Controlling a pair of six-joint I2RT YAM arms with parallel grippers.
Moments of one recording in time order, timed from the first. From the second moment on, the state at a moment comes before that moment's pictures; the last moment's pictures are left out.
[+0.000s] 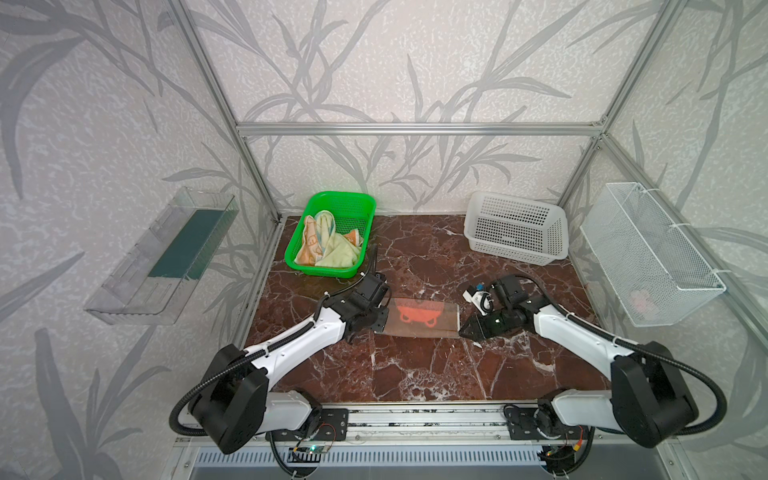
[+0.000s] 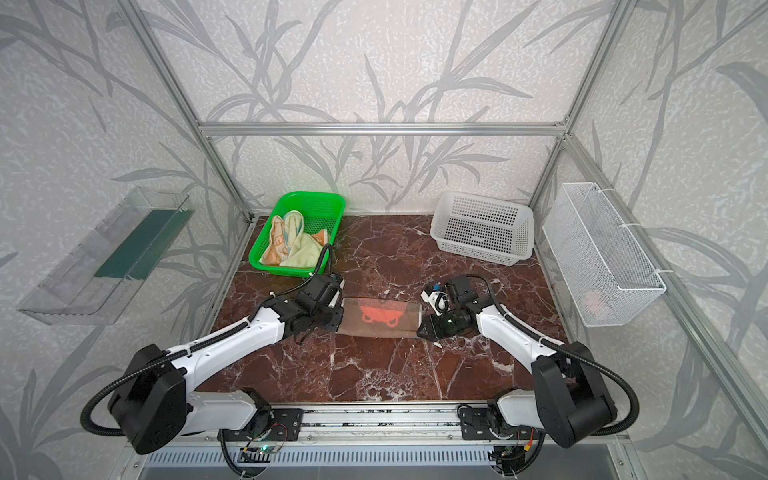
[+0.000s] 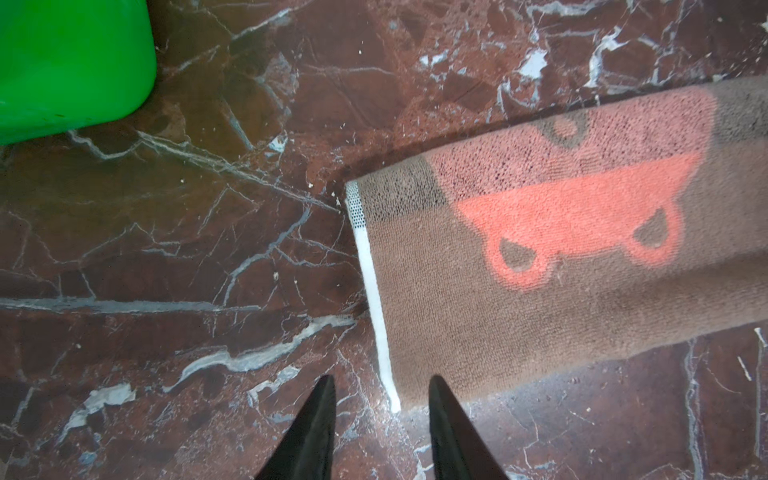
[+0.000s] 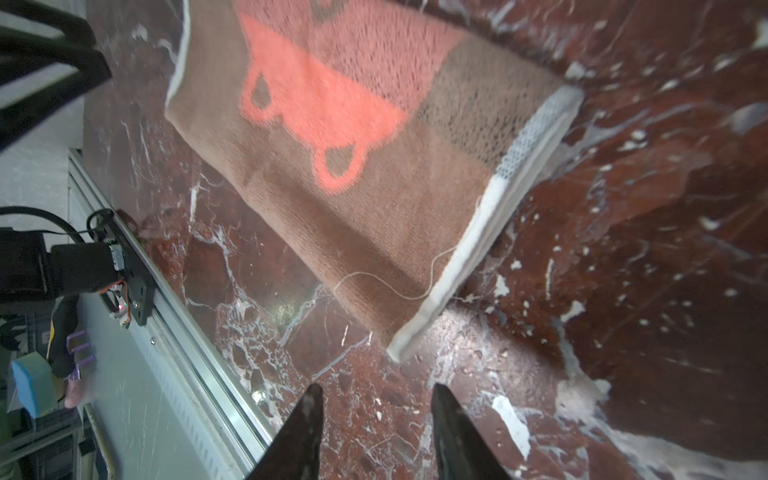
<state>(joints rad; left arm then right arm) -0.62 1.32 0.81 -0.55 -0.14 -0.28 0.39 1.29 0.71 -0.53 -0.55 0.16</state>
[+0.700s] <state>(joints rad) -0.63 1.45 0.84 -0.46 -0.04 -0.31 0.55 1.47 0.65 -0.31 -0.50 0.33</state>
